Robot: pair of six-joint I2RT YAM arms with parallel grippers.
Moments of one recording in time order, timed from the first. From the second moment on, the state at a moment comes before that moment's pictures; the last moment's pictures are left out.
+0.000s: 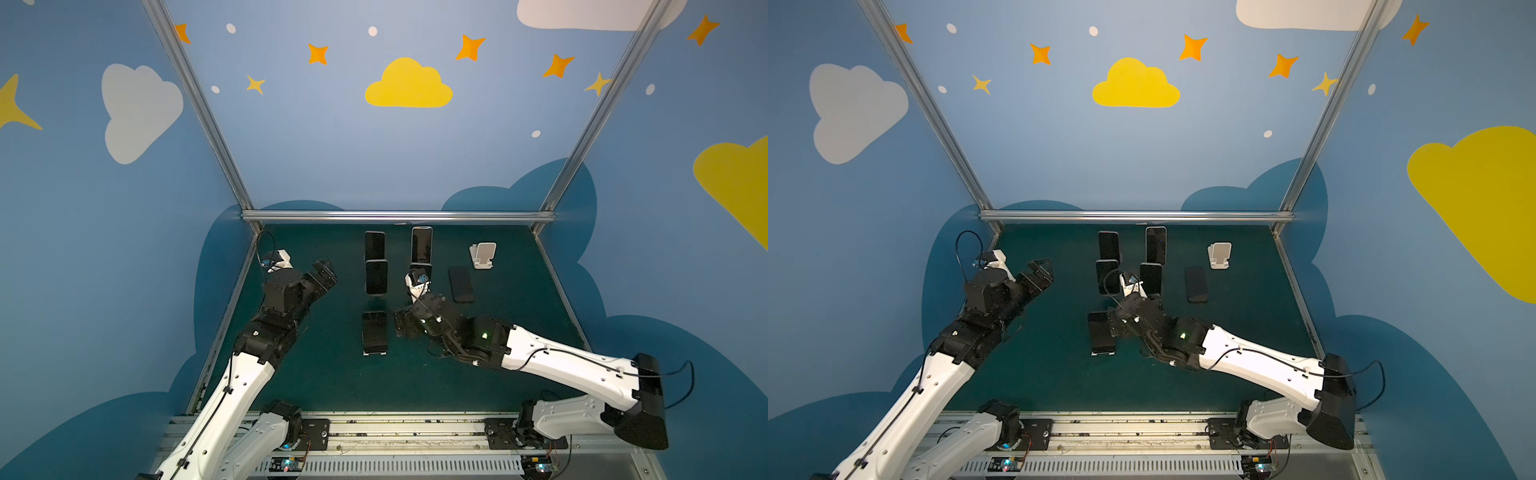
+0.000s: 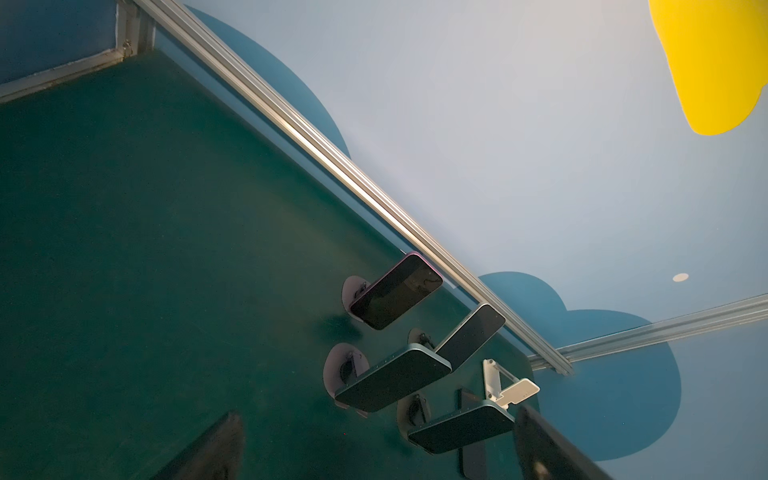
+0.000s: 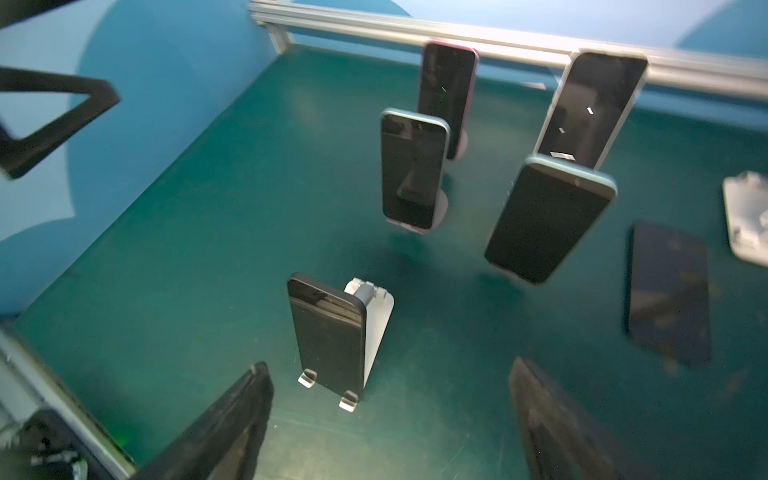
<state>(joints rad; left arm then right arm) -0.29 0.89 0.87 -0.36 -0.15 -0.83 1.22 1.35 1.18 -0.51 0.56 0.56</state>
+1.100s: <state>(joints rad) -0.29 0.91 0.87 -0.33 -0.07 -0.83 1.29 1.78 1.43 -0.54 0.69 0.83</state>
